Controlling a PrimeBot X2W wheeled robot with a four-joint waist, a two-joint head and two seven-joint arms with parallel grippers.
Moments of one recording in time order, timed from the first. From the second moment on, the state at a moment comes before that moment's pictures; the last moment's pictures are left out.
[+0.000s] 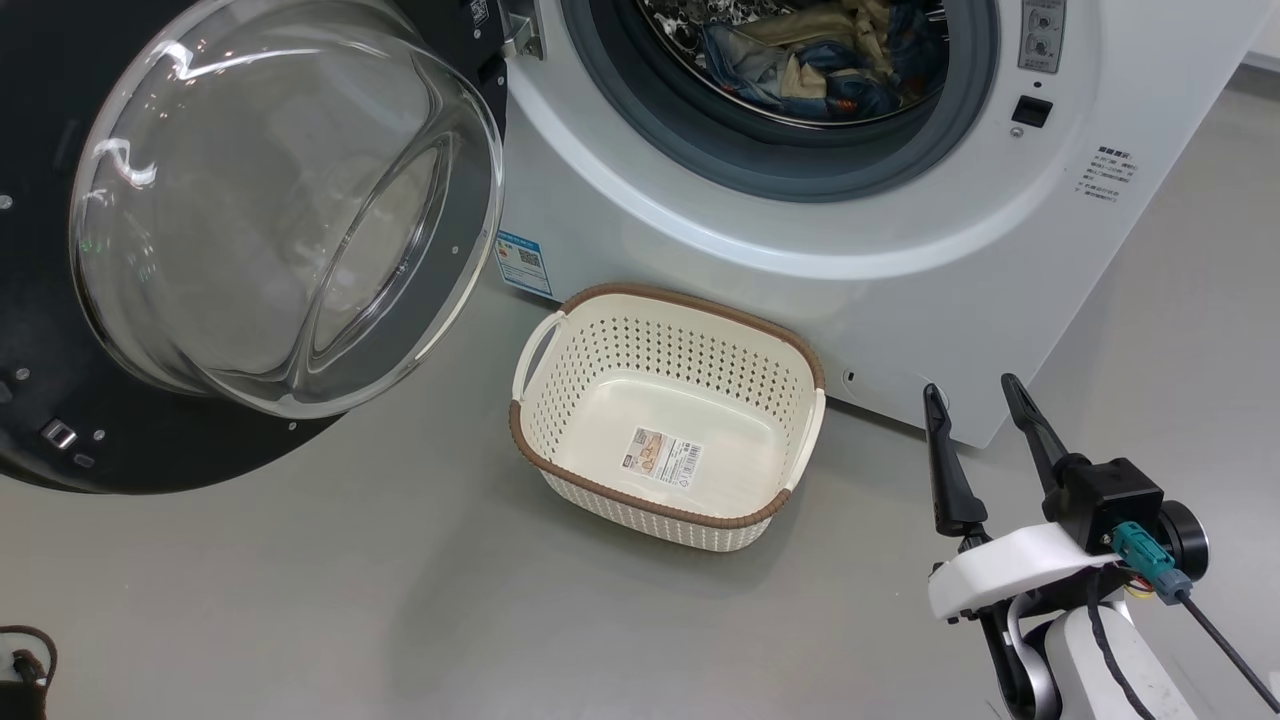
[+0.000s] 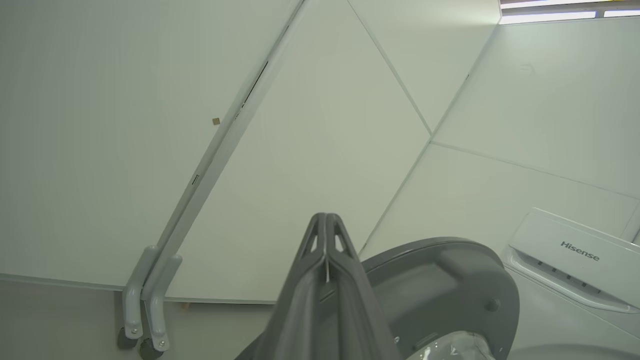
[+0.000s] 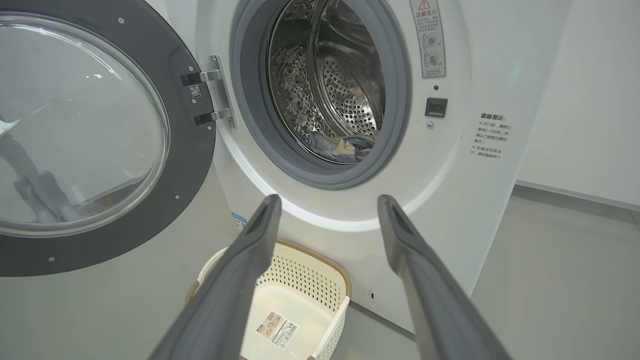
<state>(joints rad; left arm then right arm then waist) -0.27 0.08 0.50 0.04 -0.69 -0.11 -0.26 -0.11 -0.06 0.20 0.22 0.17 0.05 -0.25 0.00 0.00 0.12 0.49</state>
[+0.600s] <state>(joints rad) -0.43 0.15 0.68 0.29 -1.22 -0.12 0.01 -0.13 -0.06 0.23 0.22 0.16 0.05 -0.25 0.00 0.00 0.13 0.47</state>
